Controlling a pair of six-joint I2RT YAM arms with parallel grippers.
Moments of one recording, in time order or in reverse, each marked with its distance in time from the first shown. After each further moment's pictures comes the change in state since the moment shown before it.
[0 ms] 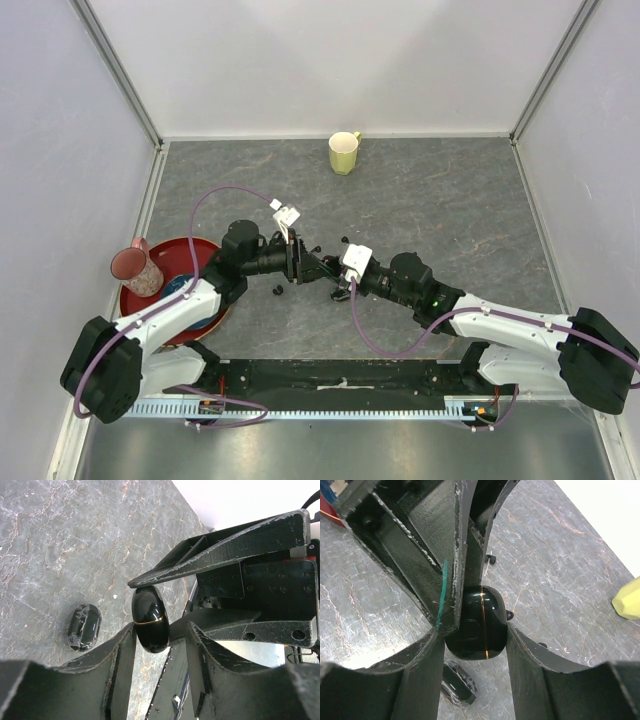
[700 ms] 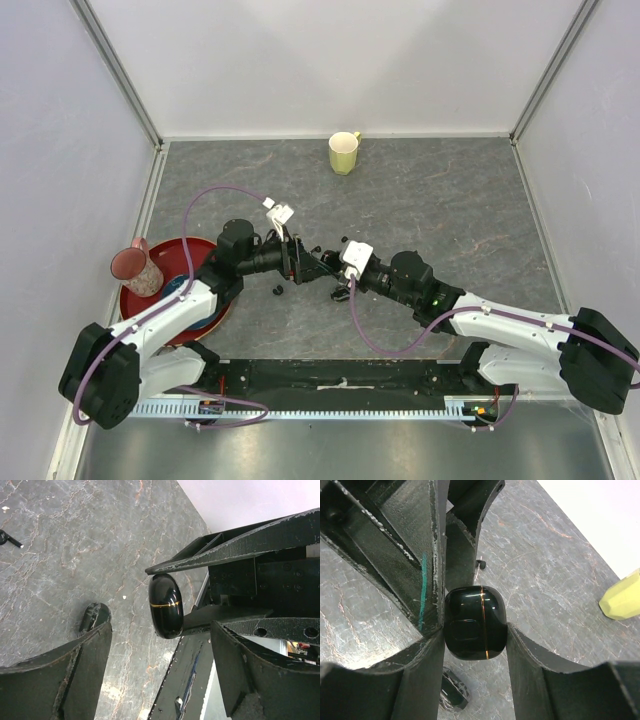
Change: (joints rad) left arm 0.035 -0.028 -0.001 -0.043 -0.027 0.000; right arm 0.000 0.000 0.015 0.007 0.040 -0.013
